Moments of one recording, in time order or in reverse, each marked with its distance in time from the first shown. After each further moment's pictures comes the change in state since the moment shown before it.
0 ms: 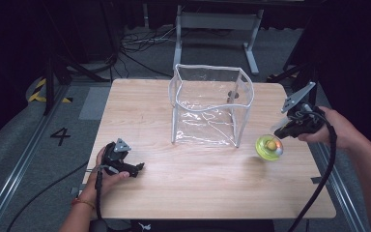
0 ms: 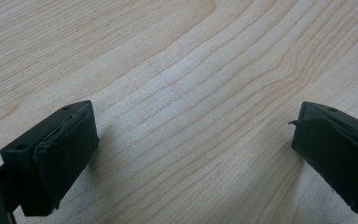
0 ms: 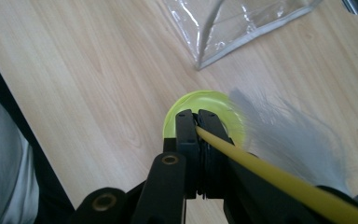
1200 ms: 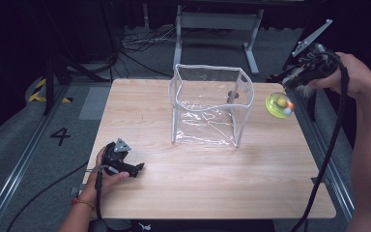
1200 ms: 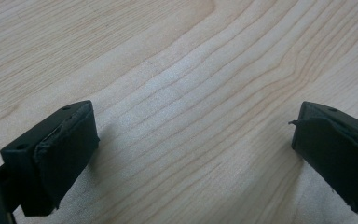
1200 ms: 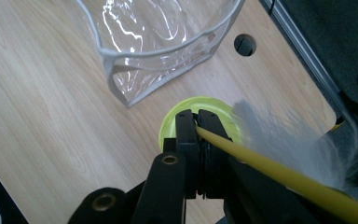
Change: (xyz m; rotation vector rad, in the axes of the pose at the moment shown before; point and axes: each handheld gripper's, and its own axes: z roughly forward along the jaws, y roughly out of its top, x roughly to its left) left arm 0.000 0.000 0.000 0.000 0.000 -0.001; right arm -0.079 0.061 -0.075 -0.026 -0.110 0.044
